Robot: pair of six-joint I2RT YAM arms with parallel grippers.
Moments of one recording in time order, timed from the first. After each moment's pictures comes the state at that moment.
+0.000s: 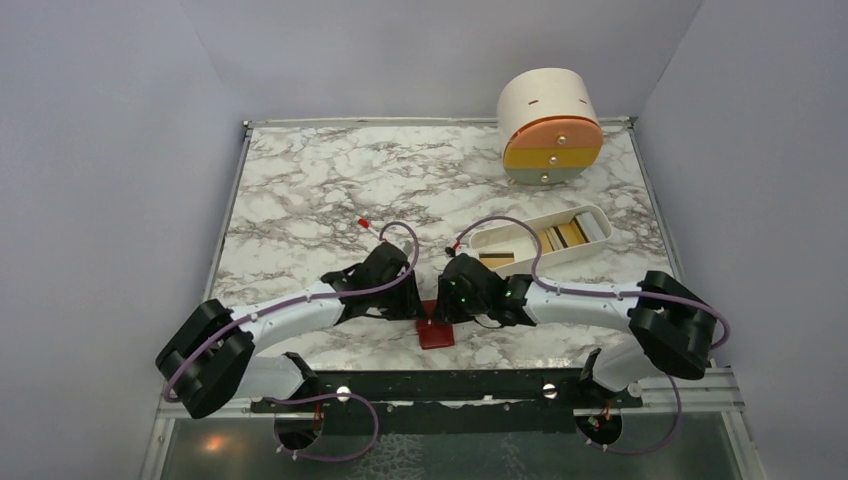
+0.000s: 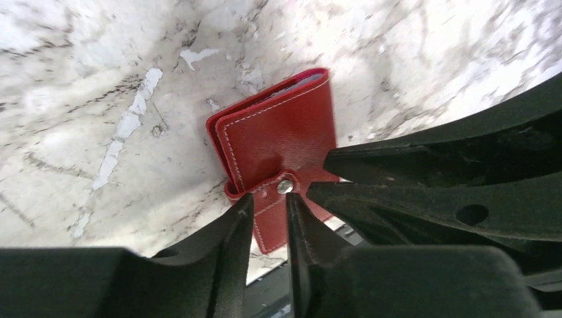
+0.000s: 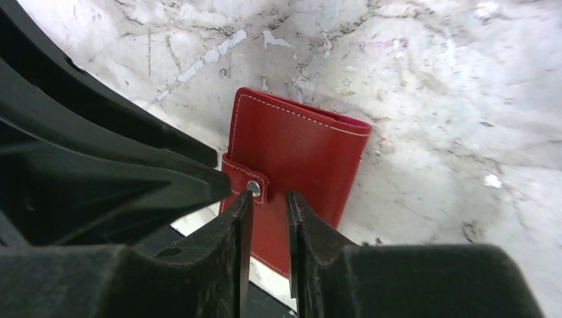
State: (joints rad) left arm -0.80 1.29 0.56 -0.19 0.23 -0.86; right arm 1.05 1.51 0.75 -0.10 0.05 0.82
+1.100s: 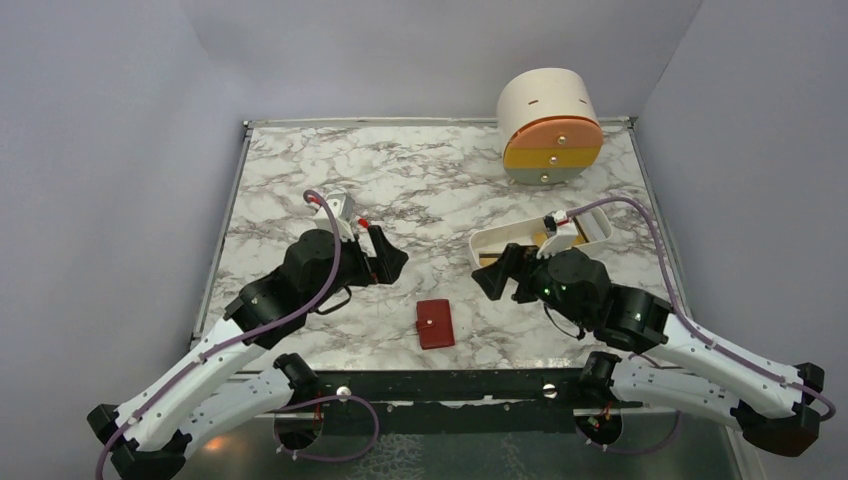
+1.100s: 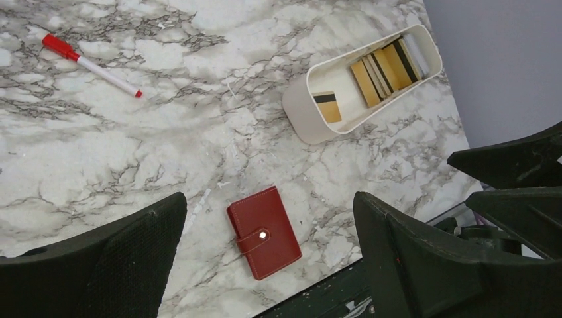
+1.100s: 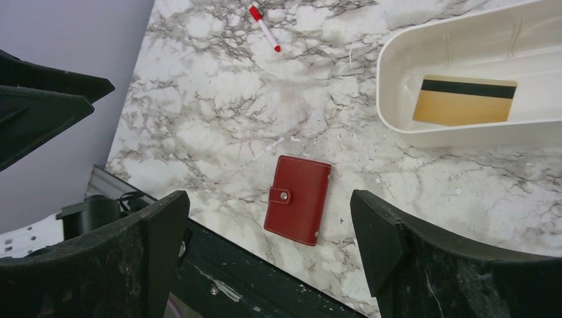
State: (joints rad) left arm -0.80 0.74 0.88 -0.56 -0.19 -0.66; right arm 1.05 0.74 0.82 -0.50 0.38 0.77
